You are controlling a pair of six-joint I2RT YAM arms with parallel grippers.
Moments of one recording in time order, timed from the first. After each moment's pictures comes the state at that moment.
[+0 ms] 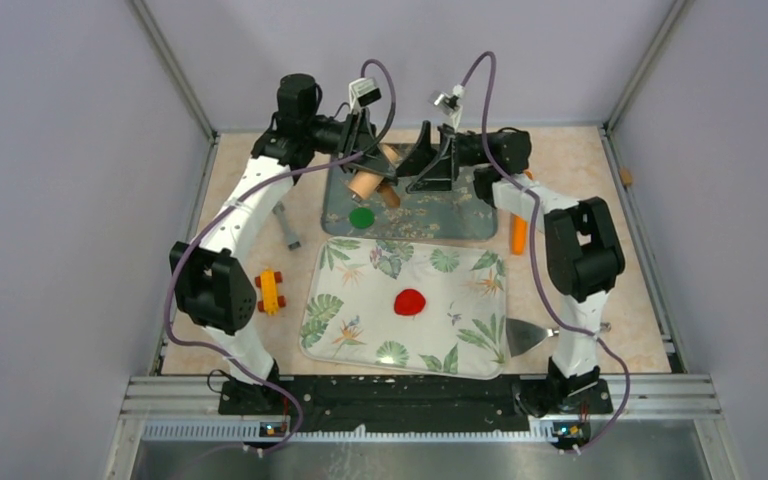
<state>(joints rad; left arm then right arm) -0.30 1.75 1.70 -0.16 1.55 -0.95 0.37 1.98 1.42 1.42 -1.39 1.38</state>
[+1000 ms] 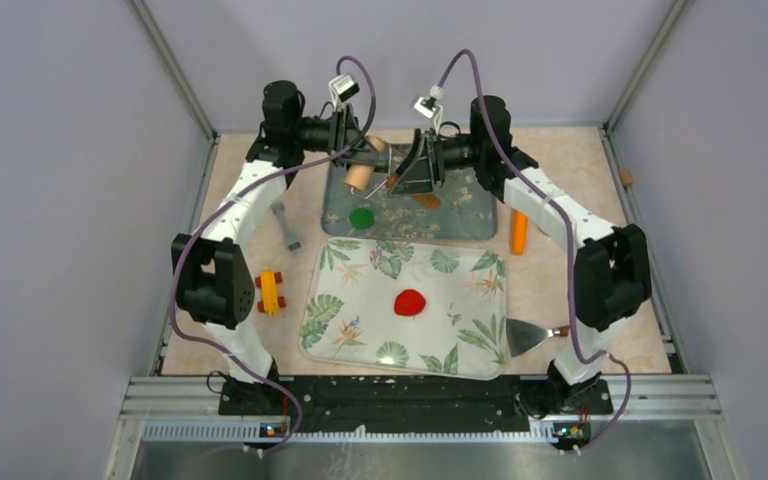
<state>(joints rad) -0.21 1.78 1.59 0.13 1.48 -1.02 0.46 1.78 1.50 0.21 -1.29 0.61</state>
